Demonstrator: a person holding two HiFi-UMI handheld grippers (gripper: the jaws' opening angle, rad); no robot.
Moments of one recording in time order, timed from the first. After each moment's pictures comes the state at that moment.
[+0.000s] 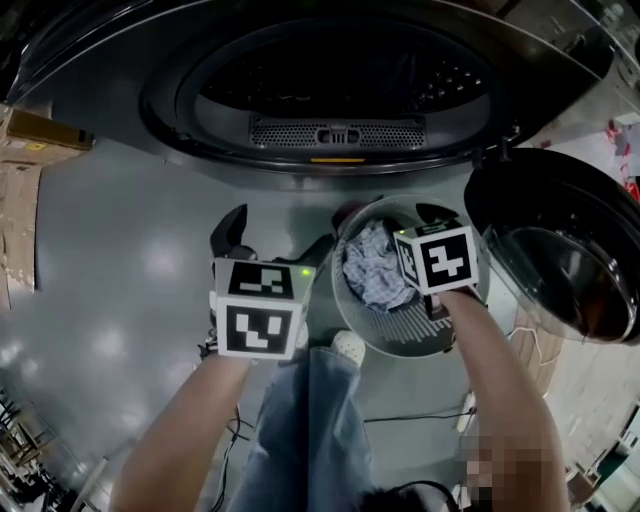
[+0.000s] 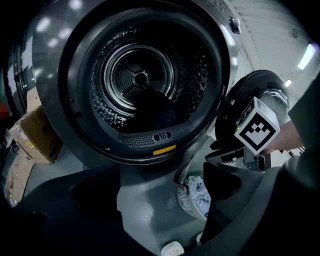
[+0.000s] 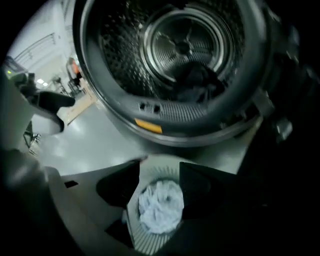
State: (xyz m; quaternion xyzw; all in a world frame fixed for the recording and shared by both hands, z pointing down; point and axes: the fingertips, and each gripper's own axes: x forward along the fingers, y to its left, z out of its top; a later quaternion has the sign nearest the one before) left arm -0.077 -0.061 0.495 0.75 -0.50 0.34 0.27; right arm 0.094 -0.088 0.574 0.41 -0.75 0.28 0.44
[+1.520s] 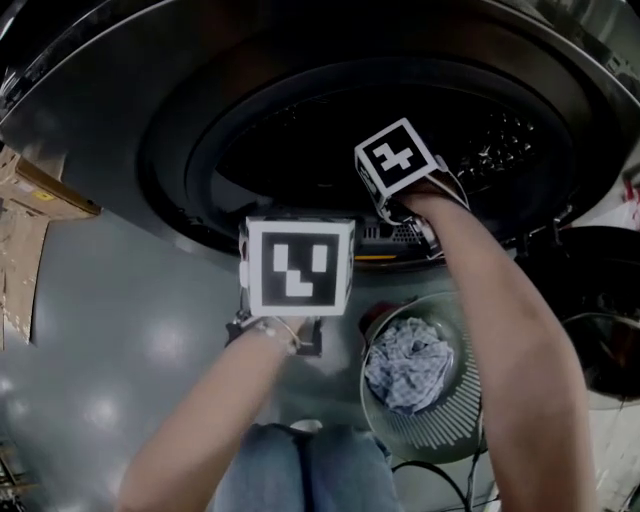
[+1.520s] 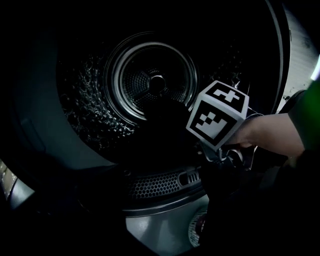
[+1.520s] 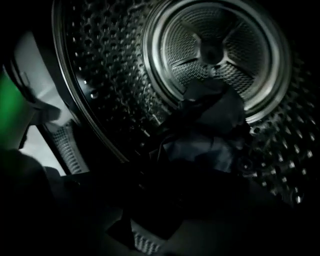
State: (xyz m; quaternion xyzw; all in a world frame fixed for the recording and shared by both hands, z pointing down) left arm -0.102 -0.212 0.524 0.72 -0.56 0.29 0.28; right arm 0.000 -0.322 0.583 0.40 -0.75 0.15 0.51
